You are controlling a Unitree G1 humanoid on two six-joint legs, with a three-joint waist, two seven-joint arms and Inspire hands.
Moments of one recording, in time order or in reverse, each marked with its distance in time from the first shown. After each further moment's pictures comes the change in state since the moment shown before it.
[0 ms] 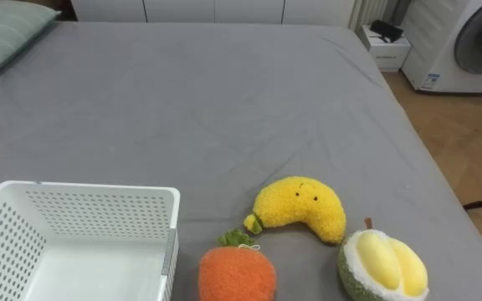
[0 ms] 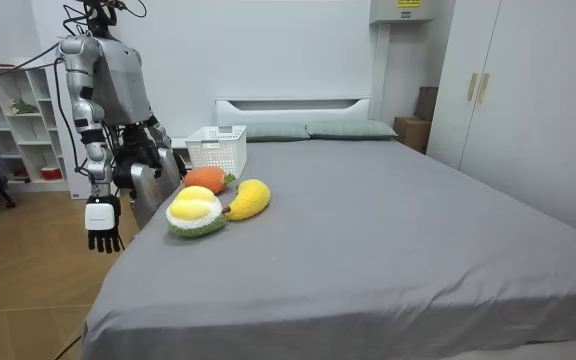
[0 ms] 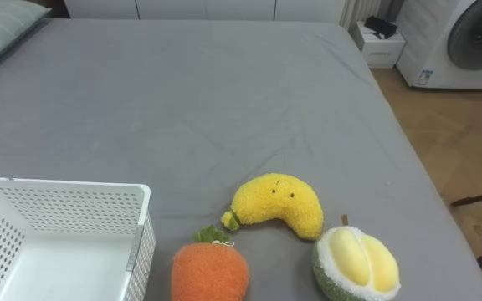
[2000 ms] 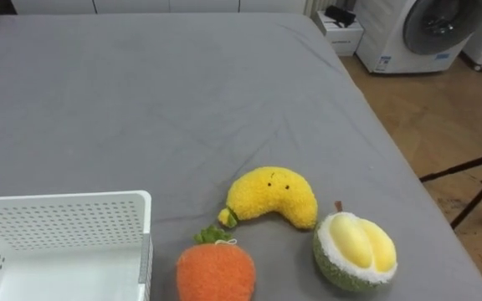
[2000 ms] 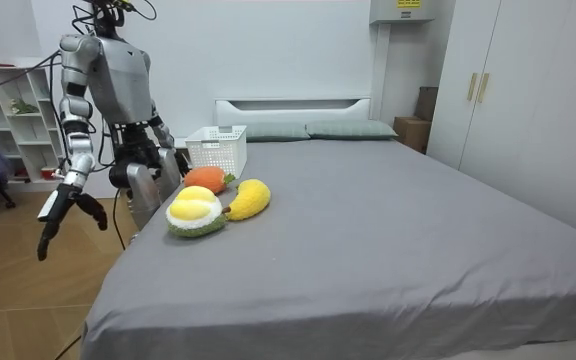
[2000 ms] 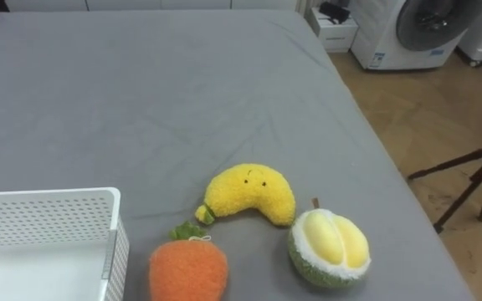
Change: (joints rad) left arm 0.059 0.030 0.117 -0.028 -0.040 -0.030 0.048; right arm 0.087 -0.013 -0.432 -0.430 0.516 -0.160 -0.560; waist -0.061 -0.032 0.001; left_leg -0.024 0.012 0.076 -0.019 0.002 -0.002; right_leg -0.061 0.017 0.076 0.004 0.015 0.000
